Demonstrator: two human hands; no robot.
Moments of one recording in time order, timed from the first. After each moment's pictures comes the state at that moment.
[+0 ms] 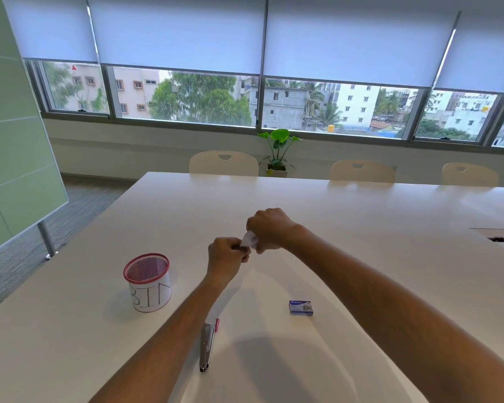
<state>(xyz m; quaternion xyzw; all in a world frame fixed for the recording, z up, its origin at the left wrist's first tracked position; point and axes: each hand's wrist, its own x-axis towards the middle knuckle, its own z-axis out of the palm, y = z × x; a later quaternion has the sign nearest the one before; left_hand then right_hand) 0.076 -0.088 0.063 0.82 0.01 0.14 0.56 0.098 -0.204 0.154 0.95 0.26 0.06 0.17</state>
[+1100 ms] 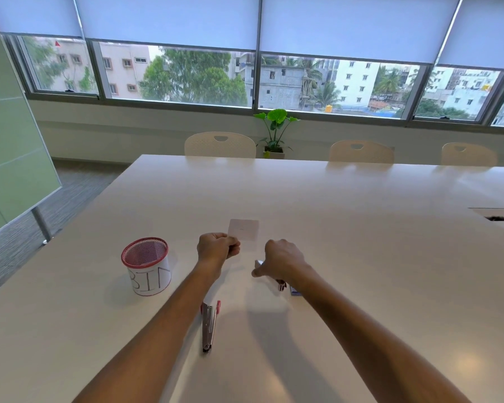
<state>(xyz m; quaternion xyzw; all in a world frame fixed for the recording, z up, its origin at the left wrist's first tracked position) 0.086 -0.070 0.034 0.66 0.15 0.05 0.73 0.054 -0.219 0.068 0.99 0.03 -0.04 -0.10</state>
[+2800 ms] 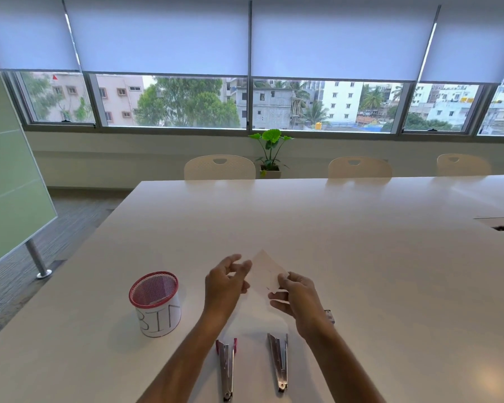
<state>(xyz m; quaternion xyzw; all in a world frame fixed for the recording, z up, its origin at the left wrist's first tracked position) 0.067 -0.056 0.033 0.75 -0.01 0.12 0.65 0.026 -0.202 0.049 0.63 -0.13 0.00 -0.76</state>
